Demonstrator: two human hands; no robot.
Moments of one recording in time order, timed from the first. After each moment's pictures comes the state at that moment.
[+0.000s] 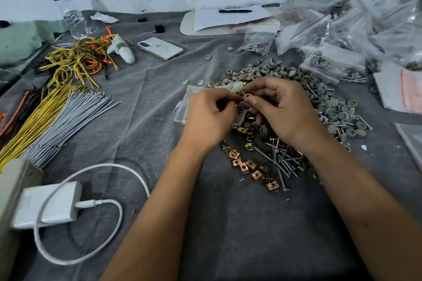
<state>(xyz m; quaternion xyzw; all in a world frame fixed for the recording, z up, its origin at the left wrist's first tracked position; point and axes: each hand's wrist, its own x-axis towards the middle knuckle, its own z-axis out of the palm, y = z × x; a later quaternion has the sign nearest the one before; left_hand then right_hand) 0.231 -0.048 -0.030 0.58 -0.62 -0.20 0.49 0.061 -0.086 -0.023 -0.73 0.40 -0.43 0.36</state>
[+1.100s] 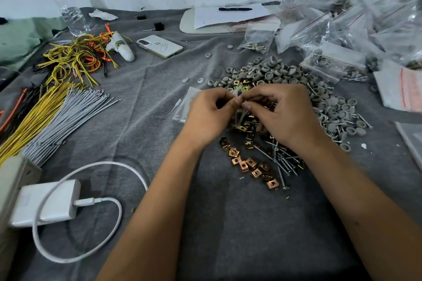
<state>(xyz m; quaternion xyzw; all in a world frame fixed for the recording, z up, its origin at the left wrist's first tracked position) 0.235 -0.049 -0.028 0.58 -0.58 -0.33 0.47 0.061 -0.078 -0.024 -0.78 0.38 -0.42 0.26</state>
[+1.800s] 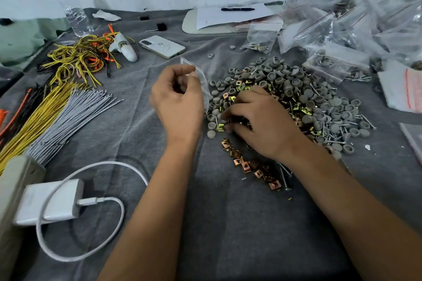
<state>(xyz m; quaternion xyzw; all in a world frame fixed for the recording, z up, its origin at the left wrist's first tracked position) 0.249 -0.046 -0.014 0.57 -0.37 -0.13 0.72 0.085 -0.071 -0.027 -0.90 0.36 -0.23 0.07</state>
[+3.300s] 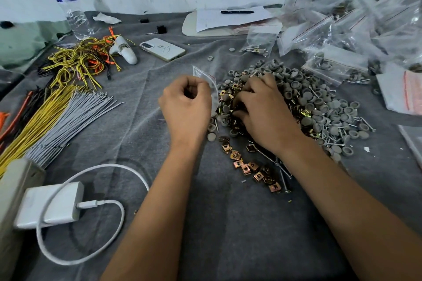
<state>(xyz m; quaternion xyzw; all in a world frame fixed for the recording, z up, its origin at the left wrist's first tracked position) 0.244 -0.047 -0.018 0.62 -0.41 -0.14 0.65 0.092 -0.091 -0.032 -0.86 0.44 -0.25 -0.04</state>
